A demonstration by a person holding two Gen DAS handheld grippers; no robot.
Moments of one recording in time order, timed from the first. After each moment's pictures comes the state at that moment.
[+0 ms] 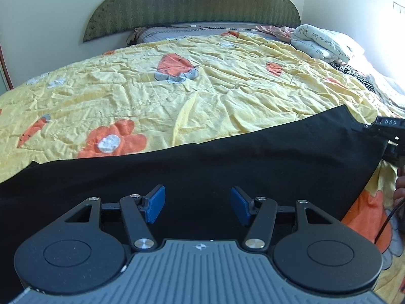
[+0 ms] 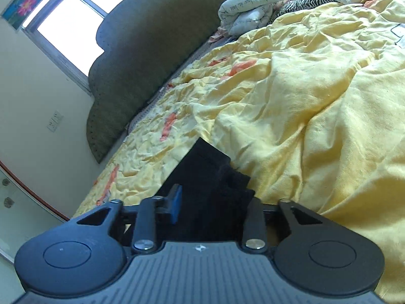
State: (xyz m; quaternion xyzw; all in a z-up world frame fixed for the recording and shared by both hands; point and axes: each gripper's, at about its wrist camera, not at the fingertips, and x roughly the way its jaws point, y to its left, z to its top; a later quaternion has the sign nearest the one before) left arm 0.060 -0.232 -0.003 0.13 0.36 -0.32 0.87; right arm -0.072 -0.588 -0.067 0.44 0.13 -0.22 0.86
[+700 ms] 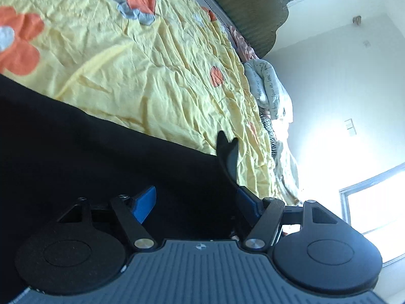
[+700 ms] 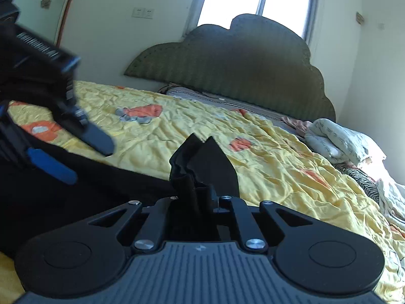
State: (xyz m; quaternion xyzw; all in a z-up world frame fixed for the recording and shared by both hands) left arm 0.131 -0.270 -0.035 -0.25 0.54 -0.44 0.67; right arm -0.007 -0.410 -0.025 -0.08 0.21 -0.20 0.95
